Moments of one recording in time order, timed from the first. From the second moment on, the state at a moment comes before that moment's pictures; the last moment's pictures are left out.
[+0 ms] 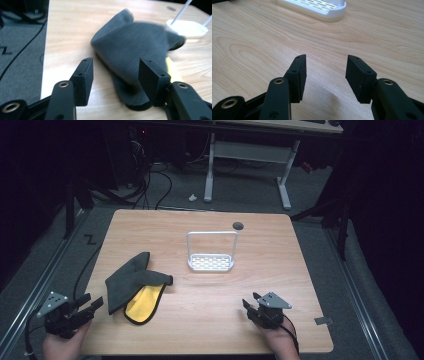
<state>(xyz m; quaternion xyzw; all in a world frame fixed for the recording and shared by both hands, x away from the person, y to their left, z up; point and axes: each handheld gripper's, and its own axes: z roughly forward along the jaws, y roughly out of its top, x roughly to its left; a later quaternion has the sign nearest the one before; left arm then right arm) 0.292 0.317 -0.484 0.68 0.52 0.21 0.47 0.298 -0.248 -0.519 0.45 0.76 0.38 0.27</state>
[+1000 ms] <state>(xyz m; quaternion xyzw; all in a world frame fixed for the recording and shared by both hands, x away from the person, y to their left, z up) 0.297 0.260 -0.485 0.72 0.47 0.17 0.48 0.300 -0.242 -0.521 0.44 0.77 0.37 0.27</state>
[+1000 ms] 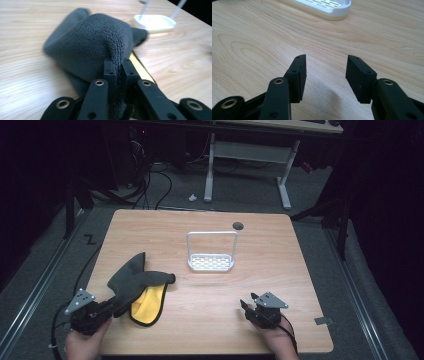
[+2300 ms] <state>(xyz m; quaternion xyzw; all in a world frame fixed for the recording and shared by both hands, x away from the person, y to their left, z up) 0.275 0.087 -0.518 0.83 0.30 0.08 0.46 0.300 -0.159 -0.517 0.37 0.82 0.39 0.21</state>
